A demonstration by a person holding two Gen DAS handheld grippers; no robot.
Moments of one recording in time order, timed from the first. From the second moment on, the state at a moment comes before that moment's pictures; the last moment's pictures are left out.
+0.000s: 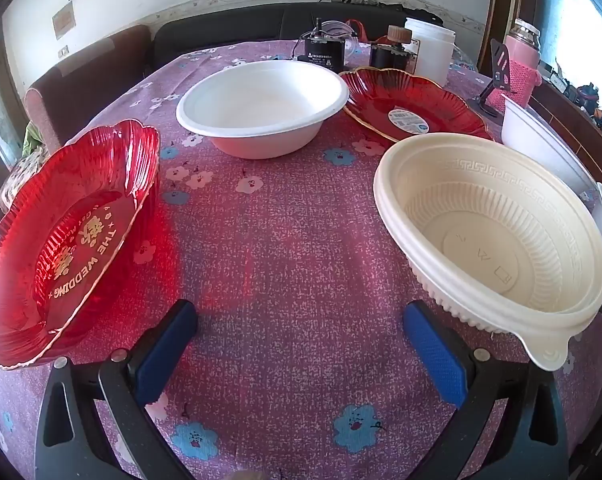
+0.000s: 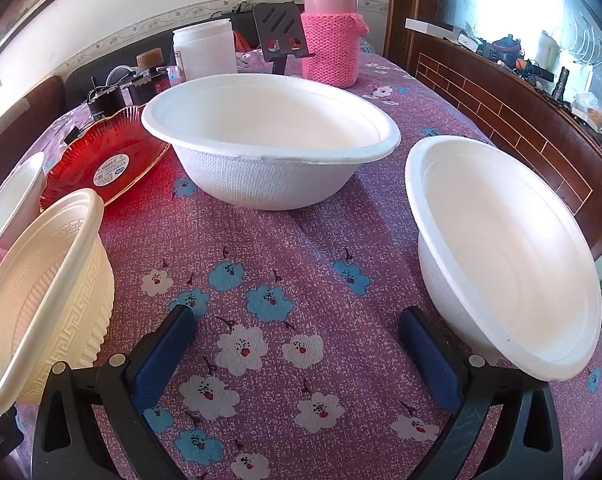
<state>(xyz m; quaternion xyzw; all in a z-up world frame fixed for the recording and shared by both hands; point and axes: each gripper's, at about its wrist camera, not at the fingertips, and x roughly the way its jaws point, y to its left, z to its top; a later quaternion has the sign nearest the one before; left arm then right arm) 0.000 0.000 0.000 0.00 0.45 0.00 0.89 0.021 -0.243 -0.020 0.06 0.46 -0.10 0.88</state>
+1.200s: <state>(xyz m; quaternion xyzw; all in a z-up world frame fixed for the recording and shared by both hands) -0.009 0.000 0.004 0.01 0.47 0.00 0.88 0.021 -0.243 -0.020 0.06 0.46 -0.10 0.88</state>
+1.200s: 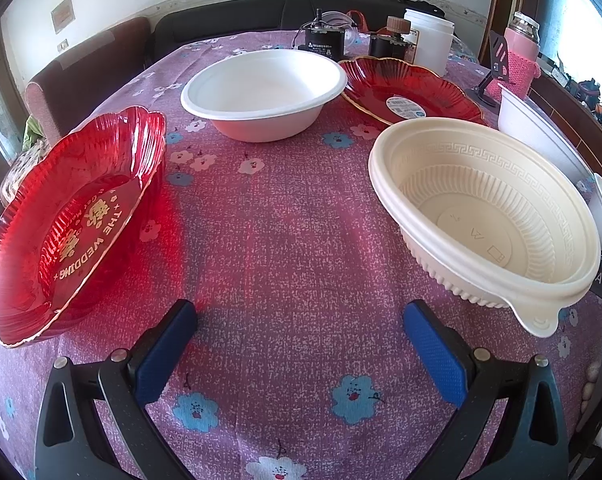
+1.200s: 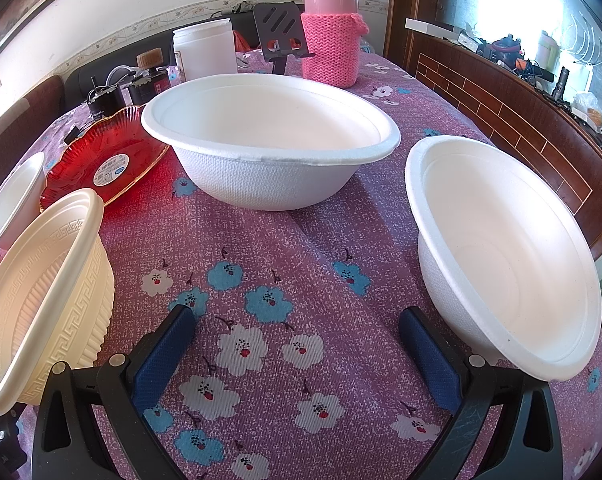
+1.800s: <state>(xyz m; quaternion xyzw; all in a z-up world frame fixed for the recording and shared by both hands) -0.021 0.007 0.013 -0.02 0.49 -0.04 0.87 -0.013 -0.240 -0.016 0.04 0.50 -0.05 0.87</state>
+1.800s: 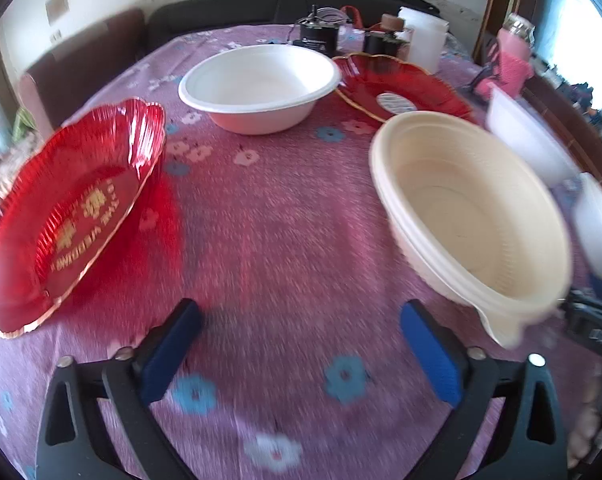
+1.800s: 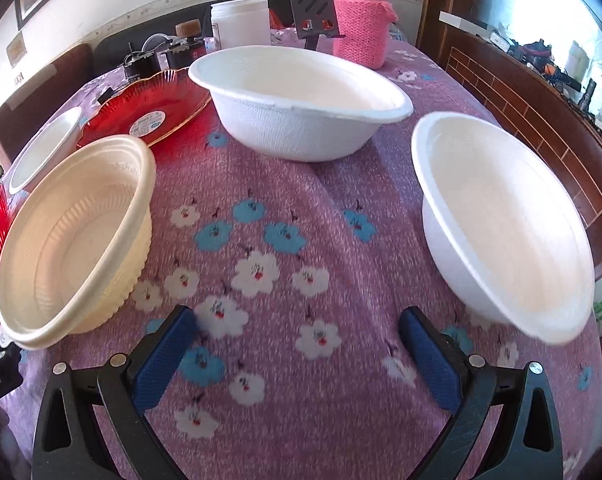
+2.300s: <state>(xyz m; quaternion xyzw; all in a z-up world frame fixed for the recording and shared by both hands) -0.146 0.067 0.241 -0.02 0.24 -0.14 0.96 -0.112 -0.222 0.127 0.02 0.32 0.02 0.95</state>
